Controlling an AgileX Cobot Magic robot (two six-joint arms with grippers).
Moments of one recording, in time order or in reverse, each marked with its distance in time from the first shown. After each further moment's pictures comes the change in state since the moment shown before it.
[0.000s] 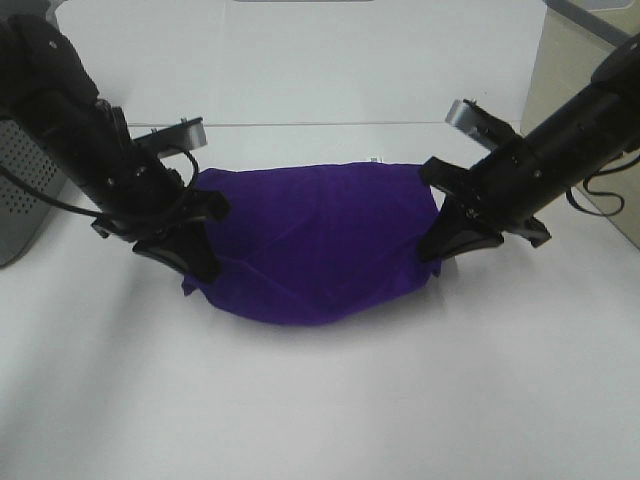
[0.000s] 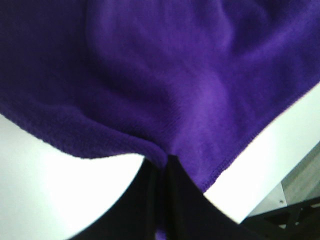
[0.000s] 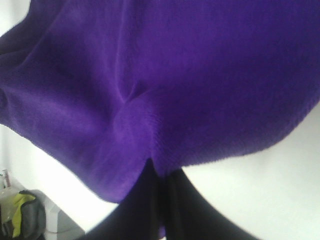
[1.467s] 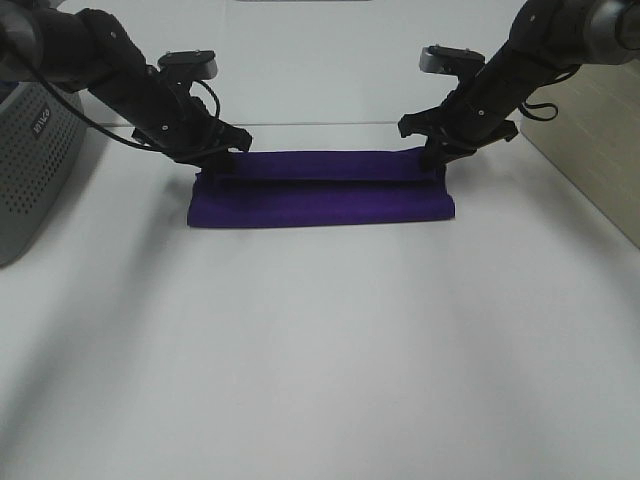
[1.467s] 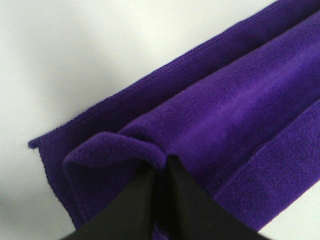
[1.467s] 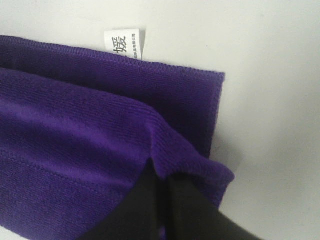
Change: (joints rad) left arm 0.055 0.371 -0.550 0.117 -0.293 0.003; right arm 0.000 0.464 -0.784 -0.412 -0.112 0.174
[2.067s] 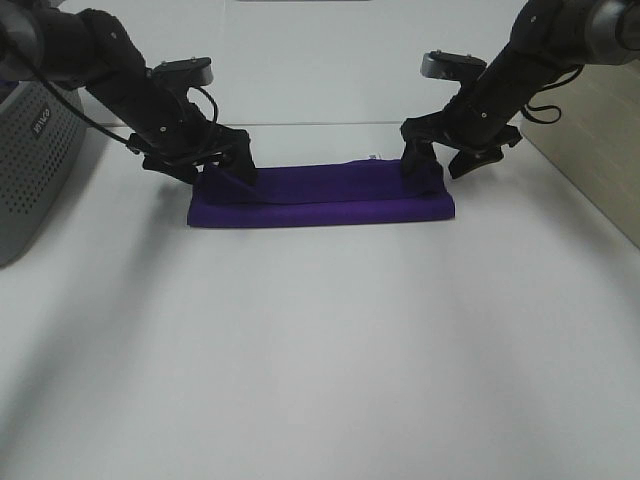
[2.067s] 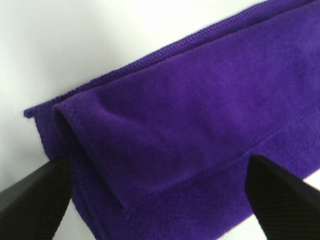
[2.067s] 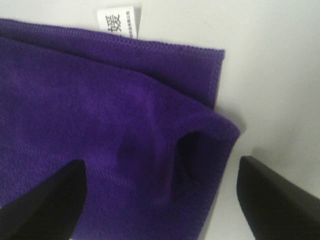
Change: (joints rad) left arm 0.000 0.004 -0.030 0.060 0.086 -0.127; right arm 0.000 0.001 -0.003 -0.022 0.054 0.029
